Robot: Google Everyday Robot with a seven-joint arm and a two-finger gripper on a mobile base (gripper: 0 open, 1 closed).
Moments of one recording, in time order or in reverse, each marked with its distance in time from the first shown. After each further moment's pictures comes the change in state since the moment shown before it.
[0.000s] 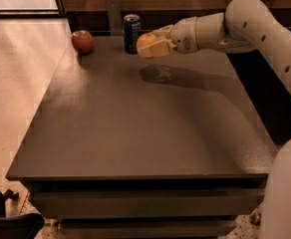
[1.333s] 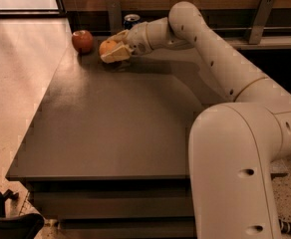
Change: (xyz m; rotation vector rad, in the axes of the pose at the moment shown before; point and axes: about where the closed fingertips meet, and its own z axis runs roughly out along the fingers) arm -0.004 -0.009 0.147 -0.135 0.001 -0.174
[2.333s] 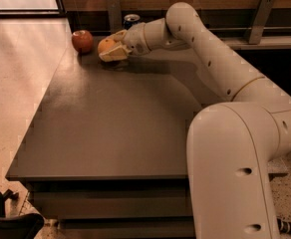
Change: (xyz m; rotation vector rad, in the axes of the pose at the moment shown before) arm -0.001 0.004 0.011 -0.019 -0.003 0.000
